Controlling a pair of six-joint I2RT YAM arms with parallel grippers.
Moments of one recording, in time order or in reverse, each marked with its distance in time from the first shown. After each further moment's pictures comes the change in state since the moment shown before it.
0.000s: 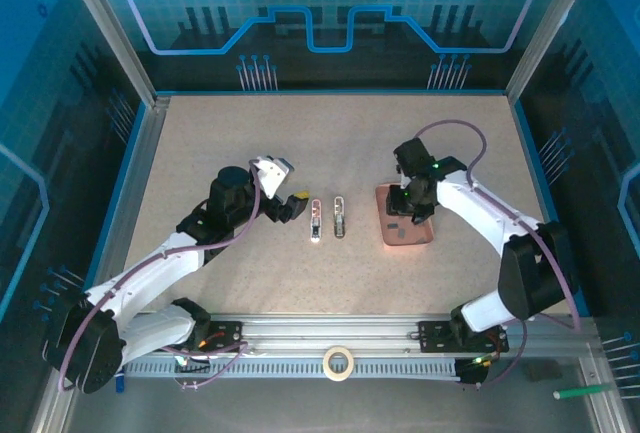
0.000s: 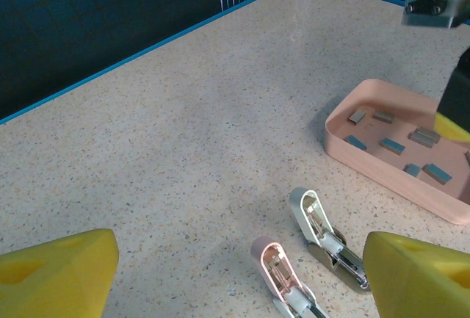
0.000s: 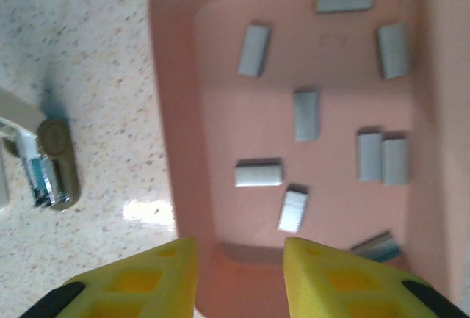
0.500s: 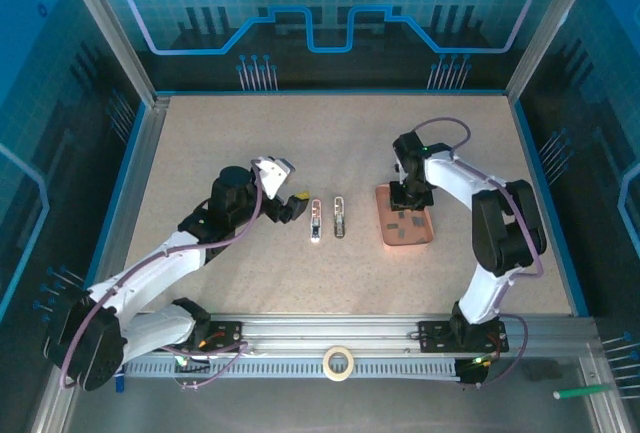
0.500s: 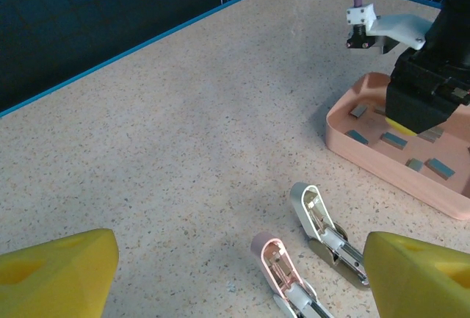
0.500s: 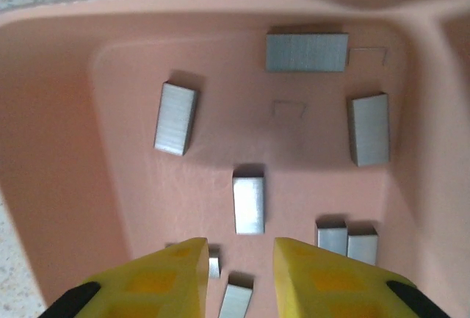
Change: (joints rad) left arm 0.000 0.018 0.000 0.000 -0.001 0.002; right arm -0.077 0.286 0.115 0.001 0.004 -0.134
